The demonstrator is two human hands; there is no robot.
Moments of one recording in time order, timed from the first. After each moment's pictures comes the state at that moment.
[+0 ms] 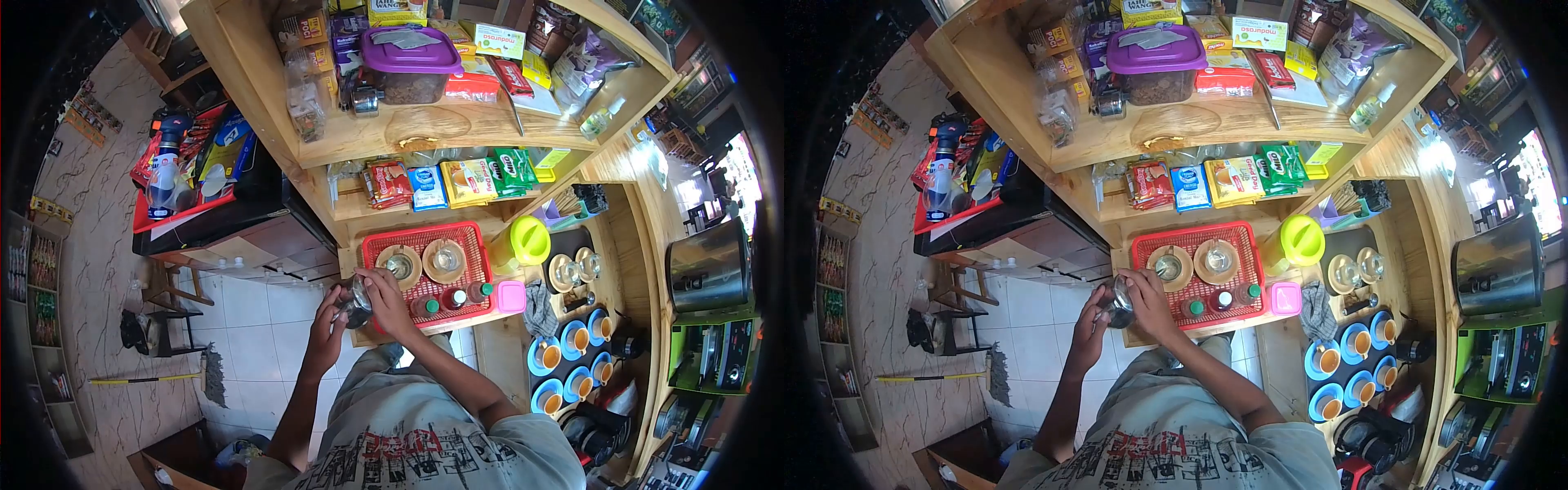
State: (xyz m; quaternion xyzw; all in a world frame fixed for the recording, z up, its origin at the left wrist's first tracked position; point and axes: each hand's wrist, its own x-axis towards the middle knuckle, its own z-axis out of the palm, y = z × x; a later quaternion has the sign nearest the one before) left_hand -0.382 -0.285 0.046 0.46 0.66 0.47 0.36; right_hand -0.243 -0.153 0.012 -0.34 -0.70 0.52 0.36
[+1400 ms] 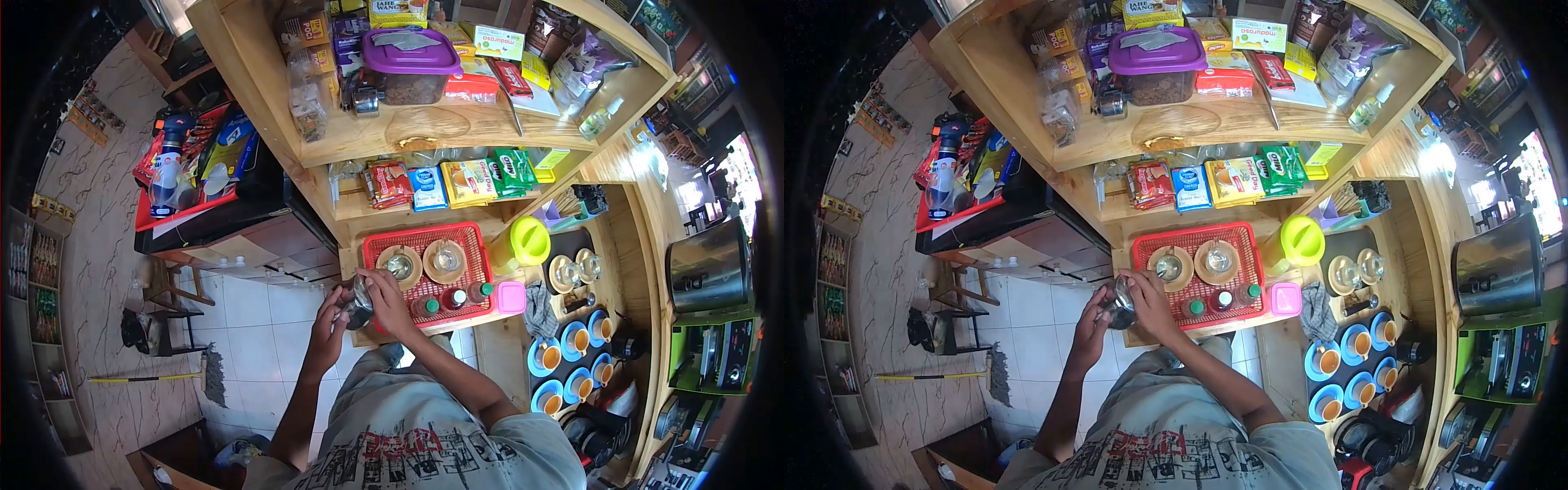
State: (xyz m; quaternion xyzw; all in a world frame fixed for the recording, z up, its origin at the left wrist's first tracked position) left_hand -0.379 -0.287 0.048 0.45 0.66 0.48 0.37; right_hand -0.241 -0.153 0.005 -0.35 -0.69 0.54 0.34
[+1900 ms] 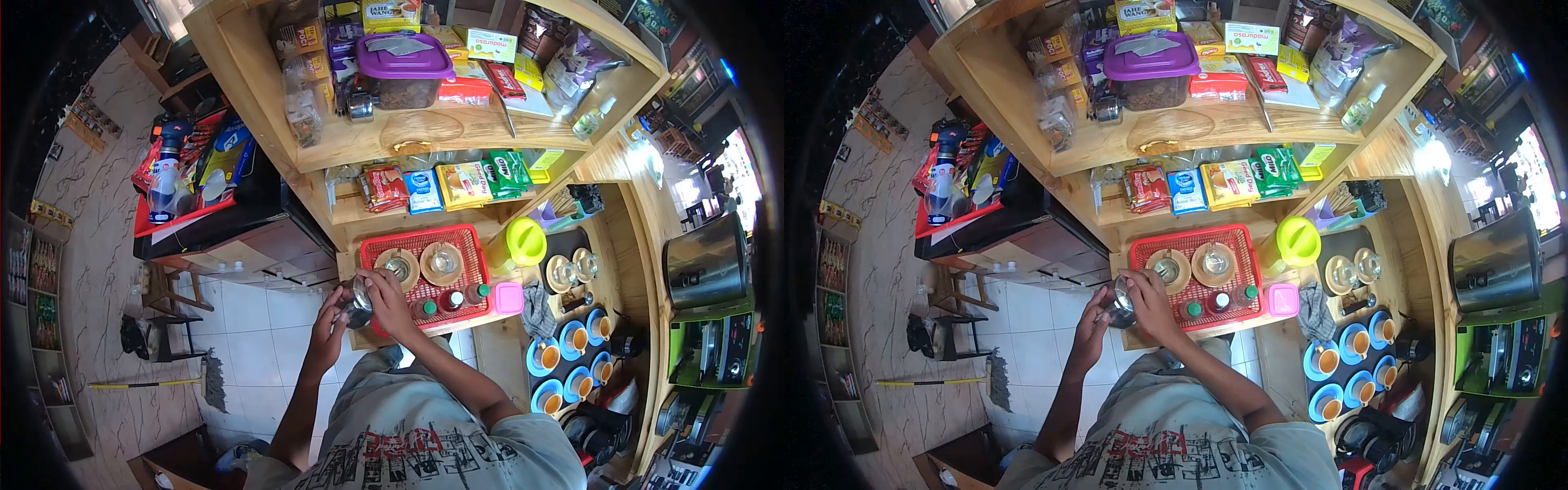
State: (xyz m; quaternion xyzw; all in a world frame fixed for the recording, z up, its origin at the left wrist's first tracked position) left_hand -0.381 -0.279 0.043 0.46 0.64 0.49 0.38; right_hand -0.238 -0.148 0.022 -0.35 -0.71 0.50 0.35
